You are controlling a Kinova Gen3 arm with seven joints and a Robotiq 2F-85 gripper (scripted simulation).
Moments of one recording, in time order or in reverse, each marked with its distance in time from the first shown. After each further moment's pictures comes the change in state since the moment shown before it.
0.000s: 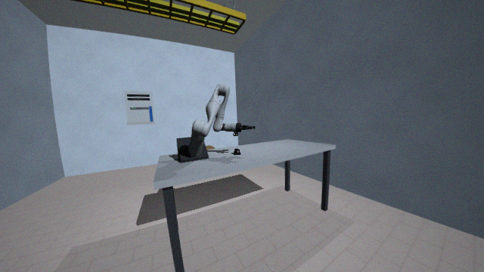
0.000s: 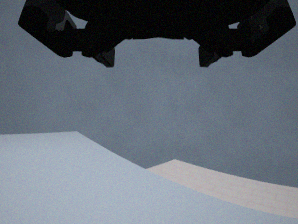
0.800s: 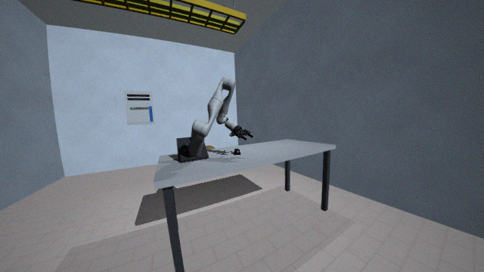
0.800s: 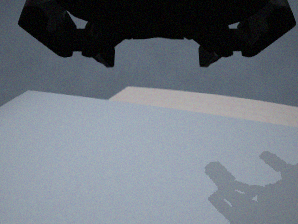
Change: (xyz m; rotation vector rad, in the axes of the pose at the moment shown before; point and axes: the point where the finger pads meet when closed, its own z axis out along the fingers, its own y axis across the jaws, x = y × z) arm 0.080 -0.045 -0.025 0.320 0.466 0.221
